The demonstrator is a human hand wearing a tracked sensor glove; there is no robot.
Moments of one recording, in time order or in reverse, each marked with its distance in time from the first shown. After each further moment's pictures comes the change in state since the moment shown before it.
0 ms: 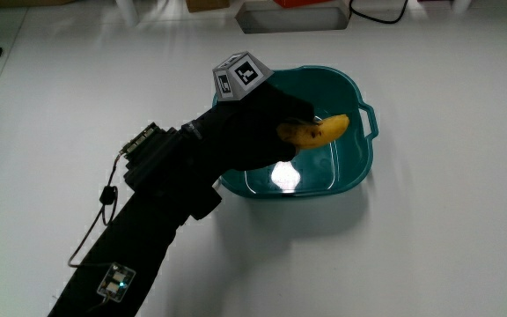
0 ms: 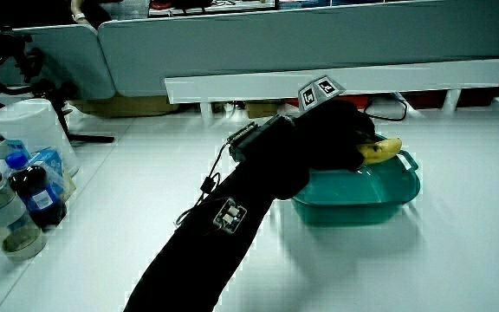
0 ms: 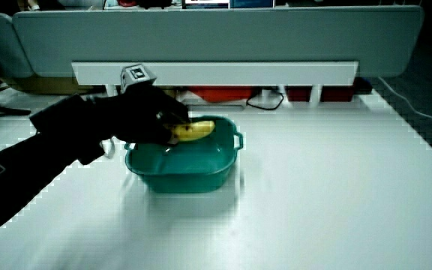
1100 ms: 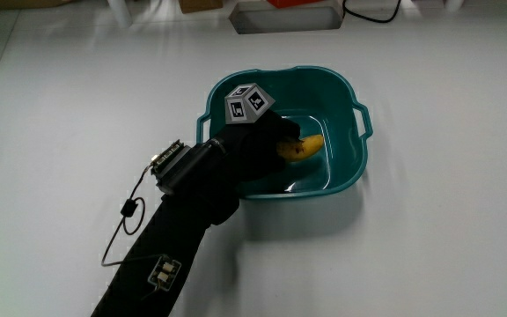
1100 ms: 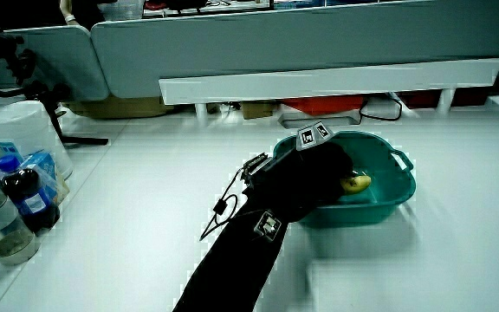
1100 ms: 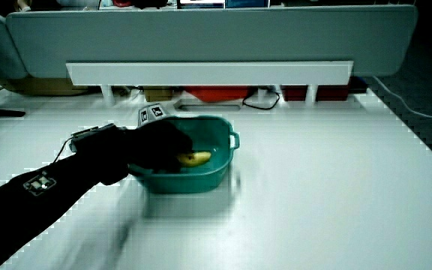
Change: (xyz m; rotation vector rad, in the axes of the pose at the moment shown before) arm -0.077 0.031 -0.055 -0.029 0.100 0.253
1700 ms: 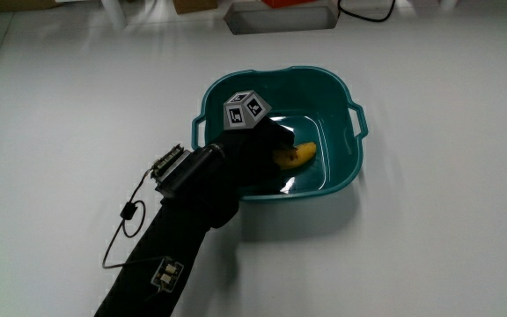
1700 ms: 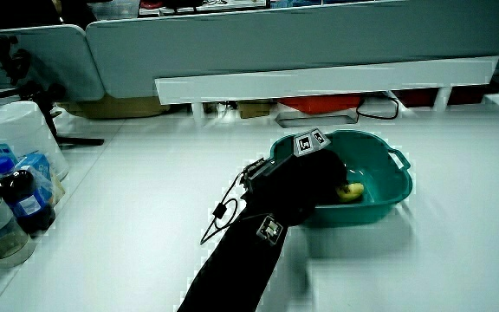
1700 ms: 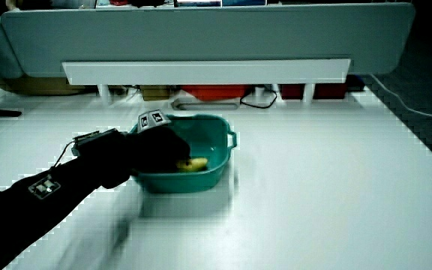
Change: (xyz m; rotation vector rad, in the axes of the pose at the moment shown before) arm -0.012 0.002 -0.011 -0.034 0.004 0.071
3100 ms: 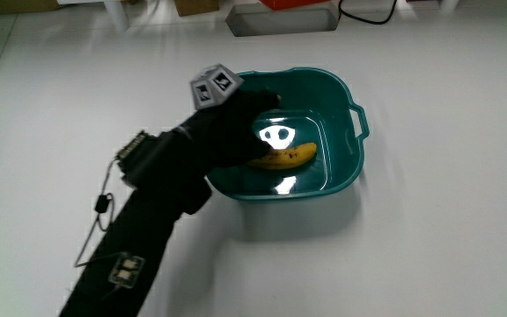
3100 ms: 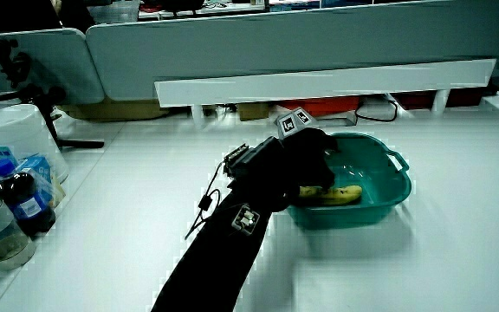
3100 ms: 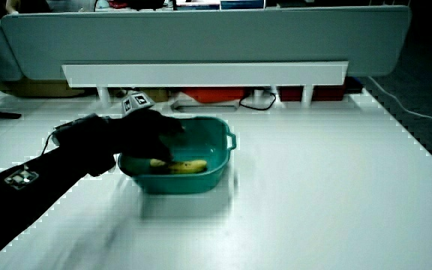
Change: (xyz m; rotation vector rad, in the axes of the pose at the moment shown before) arm -0.026 -0.010 0.045 0.042 -0.203 -0.135
